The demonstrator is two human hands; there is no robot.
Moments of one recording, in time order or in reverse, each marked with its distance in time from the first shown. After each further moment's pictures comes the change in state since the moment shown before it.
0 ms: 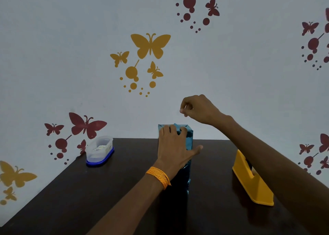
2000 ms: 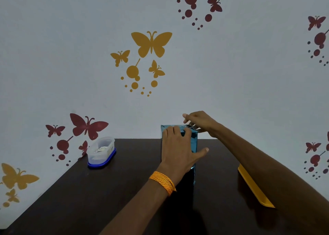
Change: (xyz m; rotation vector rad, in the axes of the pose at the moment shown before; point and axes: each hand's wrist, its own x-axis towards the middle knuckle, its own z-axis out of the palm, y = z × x) left_hand -0.003 0.002 0.000 -0.078 0.040 0.003; right_hand 0.004 0.042 0.063 0.596 -0.172 0.500
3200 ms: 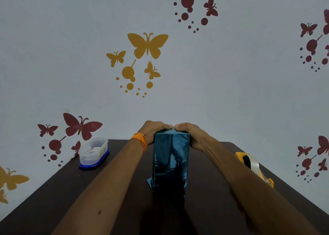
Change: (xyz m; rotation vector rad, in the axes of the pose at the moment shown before) left_hand 0.078 -0.063 -0.008 -1.284 -0.381 -0.796; right_hand -0.015 0.016 0.028 0.724 -0.139 0.142
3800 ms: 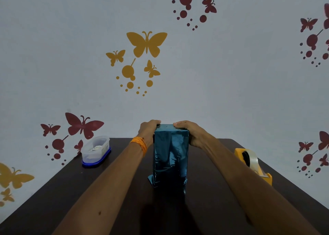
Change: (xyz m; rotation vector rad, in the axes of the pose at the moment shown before) left_hand 0.010 -0.016 -0.002 -0.232 0.099 0.010; right_hand -0.002 0.001 0.003 0.029 0.020 0.027
